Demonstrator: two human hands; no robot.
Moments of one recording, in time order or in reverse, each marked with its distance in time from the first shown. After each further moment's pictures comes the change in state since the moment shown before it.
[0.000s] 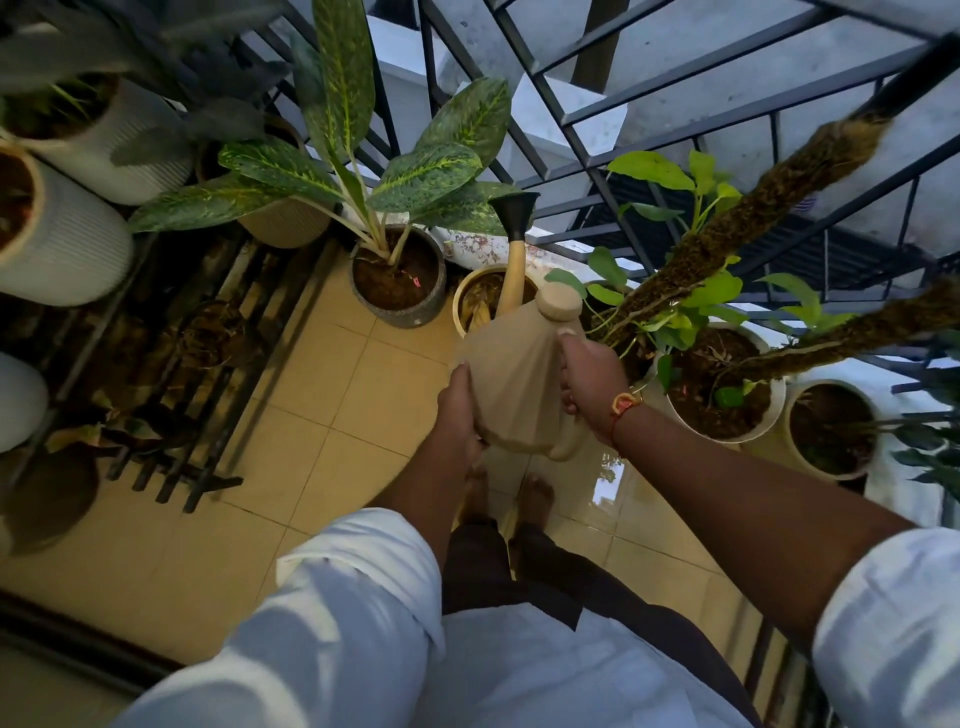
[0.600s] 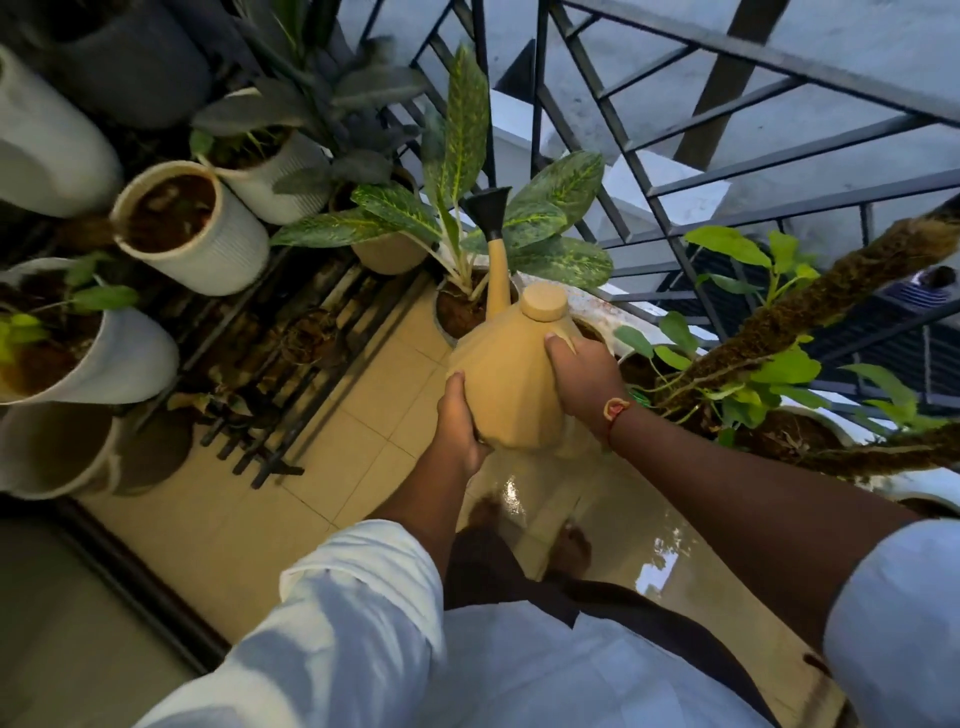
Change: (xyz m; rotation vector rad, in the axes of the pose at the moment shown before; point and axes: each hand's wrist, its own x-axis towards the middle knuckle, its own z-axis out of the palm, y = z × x) left_hand -0.039 0.035 -0.038 -0.222 0.085 0.228; right_hand -0.015 -0.064 0.043 -0.324 -0.178 -0.411
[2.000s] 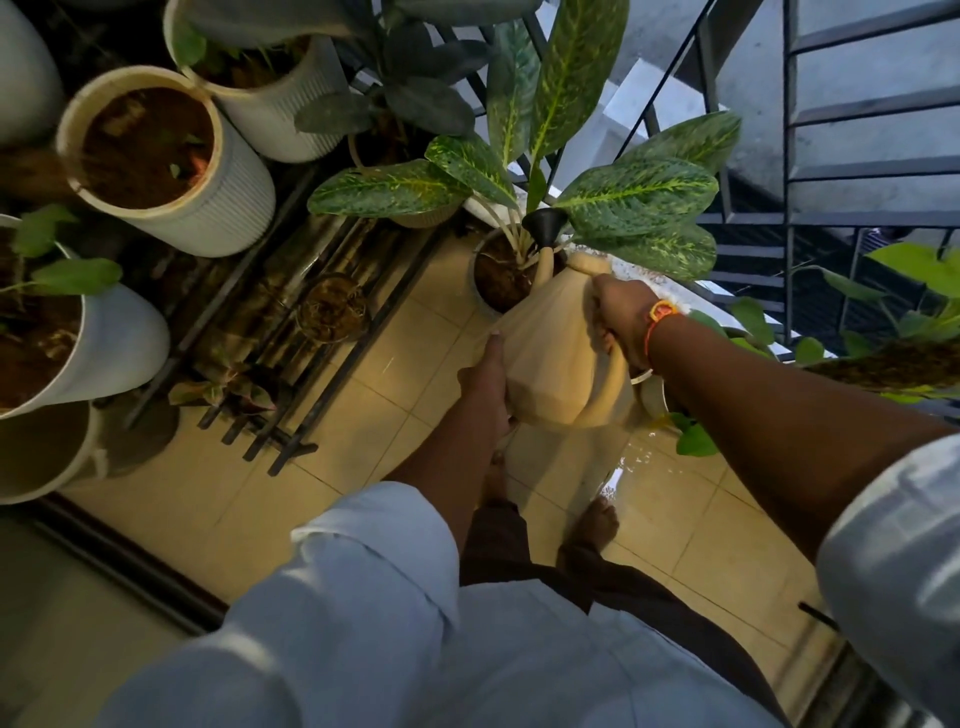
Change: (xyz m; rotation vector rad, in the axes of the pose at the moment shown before) left_hand 0.116 0.139 -0.077 0.147 0.059 -0.312; right_hand 0.156 -0.091 0.140 0.194 -0.029 0.518
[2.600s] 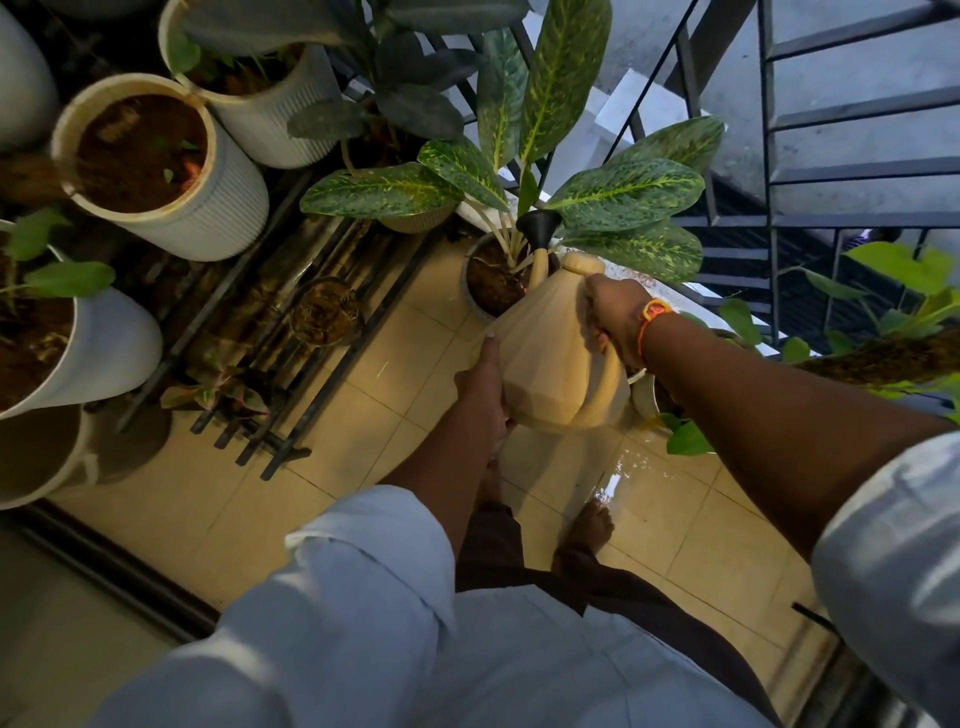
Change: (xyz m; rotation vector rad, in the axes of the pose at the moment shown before) left_hand -0.012 -0.008 0.003 -0.007 -0.028 0.017; right_hand -0.017 -0.004 -0.008 0.000 0.002 -0.013
